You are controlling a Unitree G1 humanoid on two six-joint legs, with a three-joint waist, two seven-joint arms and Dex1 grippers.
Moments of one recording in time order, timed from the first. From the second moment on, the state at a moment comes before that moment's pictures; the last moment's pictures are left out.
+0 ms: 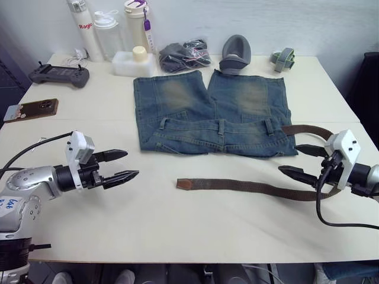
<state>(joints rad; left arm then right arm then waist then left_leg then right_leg) -0.17 0.84 0.29 -0.19 -0.67 0.61 -0.98 -0.13 -0.91 -0.33 -0.10 0.48 0.44 1.04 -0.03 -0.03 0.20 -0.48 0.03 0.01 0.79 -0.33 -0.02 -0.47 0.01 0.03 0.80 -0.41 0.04</state>
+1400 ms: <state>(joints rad) -0.19 0.78 0.20 -0.32 -0.73 0.68 -0.99 -0.42 -0.77 0.30 -0.23 0.28 0.42 1.19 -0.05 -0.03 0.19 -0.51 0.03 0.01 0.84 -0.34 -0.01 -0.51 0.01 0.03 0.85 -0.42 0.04</state>
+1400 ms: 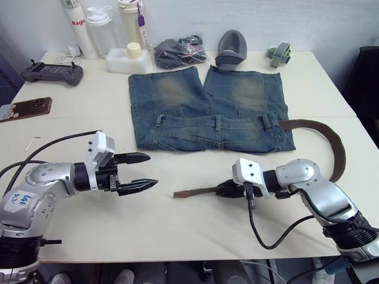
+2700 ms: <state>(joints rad) -0.72 0.28 0.05 0.03 -0.97 0.86 -0.92 -0.38 -0.81 -0.28 -0.40 0.91 0.96 0.88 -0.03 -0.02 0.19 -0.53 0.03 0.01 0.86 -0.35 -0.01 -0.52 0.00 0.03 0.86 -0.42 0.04</state>
